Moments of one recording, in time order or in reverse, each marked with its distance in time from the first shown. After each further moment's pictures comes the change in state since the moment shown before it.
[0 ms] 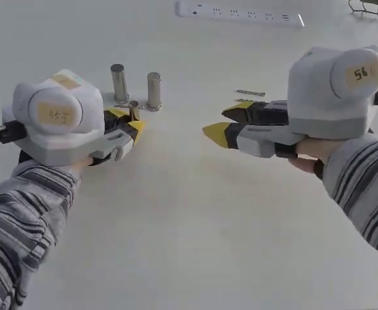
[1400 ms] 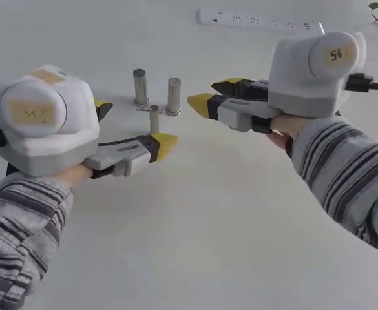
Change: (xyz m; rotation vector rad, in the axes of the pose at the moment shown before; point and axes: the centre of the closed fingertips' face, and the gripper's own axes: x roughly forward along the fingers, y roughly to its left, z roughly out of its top) left arm -0.053 0.000 0.019 -0.105 -0.048 0.062; right arm 0.055 -0.003 0.056 0.028 -0.164 0.016
